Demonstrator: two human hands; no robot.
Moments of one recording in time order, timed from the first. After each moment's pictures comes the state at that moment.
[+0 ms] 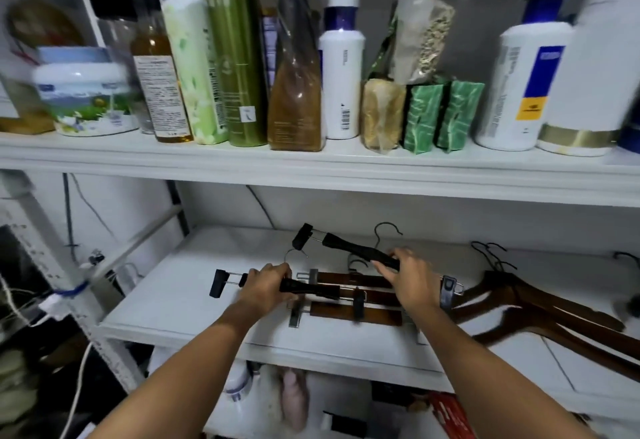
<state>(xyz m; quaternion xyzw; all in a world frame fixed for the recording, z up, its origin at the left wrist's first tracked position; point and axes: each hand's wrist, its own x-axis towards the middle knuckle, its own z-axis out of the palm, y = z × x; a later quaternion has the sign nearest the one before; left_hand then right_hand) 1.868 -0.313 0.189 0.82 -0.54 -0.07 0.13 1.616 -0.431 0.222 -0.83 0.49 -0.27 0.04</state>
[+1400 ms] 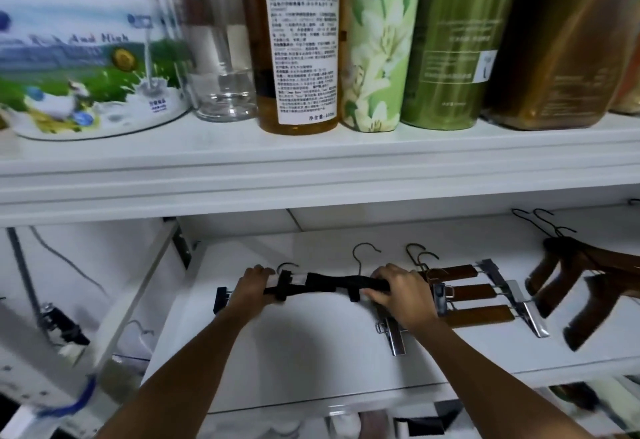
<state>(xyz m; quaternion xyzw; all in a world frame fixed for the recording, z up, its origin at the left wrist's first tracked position) 2.136 -0.366 0.105 0.76 -0.62 -0.14 0.13 1.835 -0.402 0.150 -0.83 0.51 -0.20 0.06</state>
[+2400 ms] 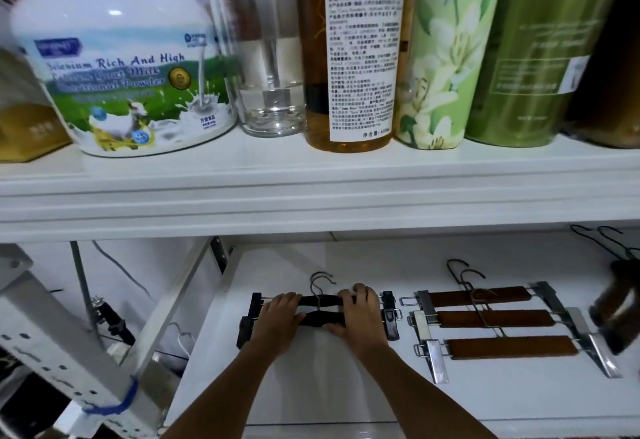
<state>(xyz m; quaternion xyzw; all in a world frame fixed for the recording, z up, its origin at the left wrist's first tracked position) 2.138 -0.338 0.080 0.77 -0.63 -0.09 0.08 1.962 -0.391 0.088 -0.86 0.49 -0.12 0.11</state>
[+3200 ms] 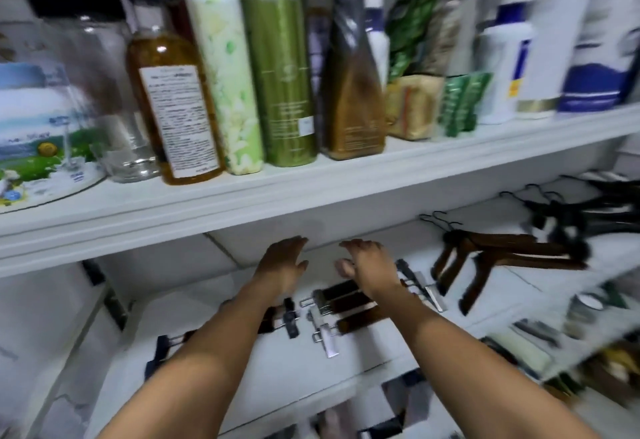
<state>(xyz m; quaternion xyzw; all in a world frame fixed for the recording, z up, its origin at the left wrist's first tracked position) 1.964 -0.401 0.234 0.61 -0.78 -0.01 0.11 1.760 -0.393 0.221 -0.80 0.57 -0.20 -0.01</state>
